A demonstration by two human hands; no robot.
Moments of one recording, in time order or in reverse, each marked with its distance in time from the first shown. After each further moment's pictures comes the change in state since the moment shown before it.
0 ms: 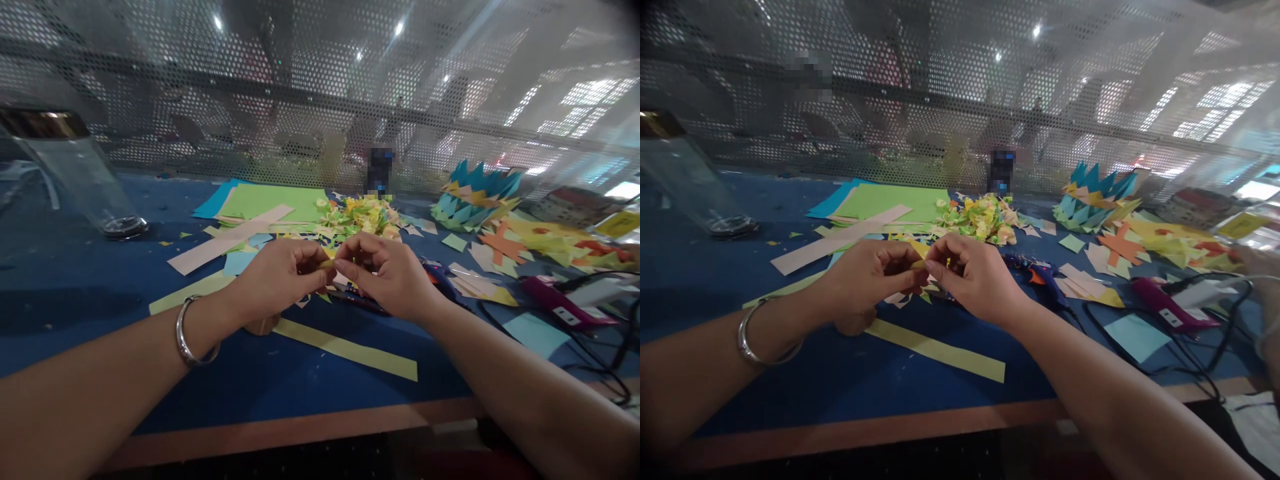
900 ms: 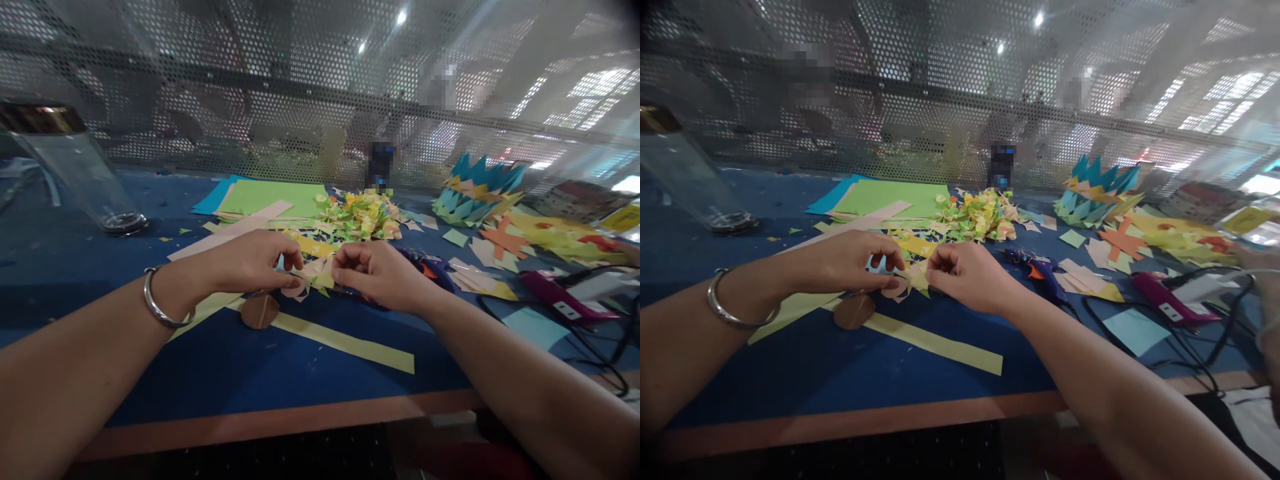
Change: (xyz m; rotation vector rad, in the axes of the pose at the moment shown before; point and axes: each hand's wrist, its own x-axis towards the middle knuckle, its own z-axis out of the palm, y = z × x) left_hand 0.010 -0.005 -0.044 0.511 -0.252 -0.058; right_hand 0.004 -0.002 -0.002 0.037 -0.237 0.166
